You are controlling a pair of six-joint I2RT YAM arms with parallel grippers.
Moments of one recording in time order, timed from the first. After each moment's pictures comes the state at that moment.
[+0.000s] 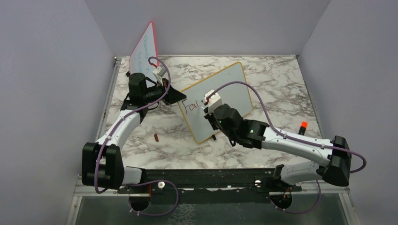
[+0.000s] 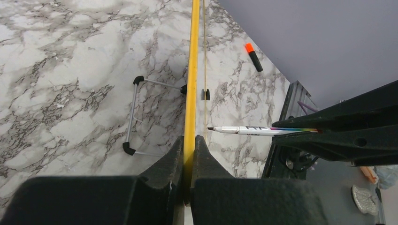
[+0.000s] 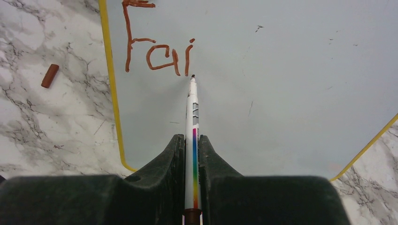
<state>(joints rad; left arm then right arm) -0.14 1.33 0.87 0.19 0.98 -0.36 1.12 1.30 1.04 -0.21 0.52 0.05</state>
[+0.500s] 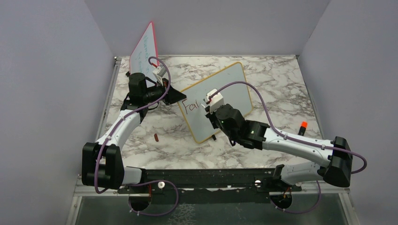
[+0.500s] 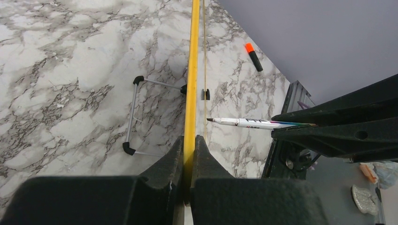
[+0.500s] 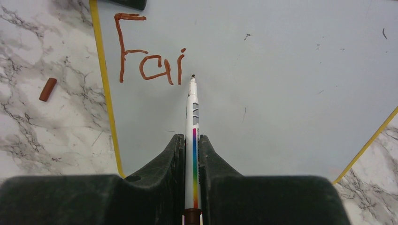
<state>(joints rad) -0.14 1.33 0.87 0.19 0.98 -0.35 1.11 1.27 1.00 -0.13 0.54 0.03</state>
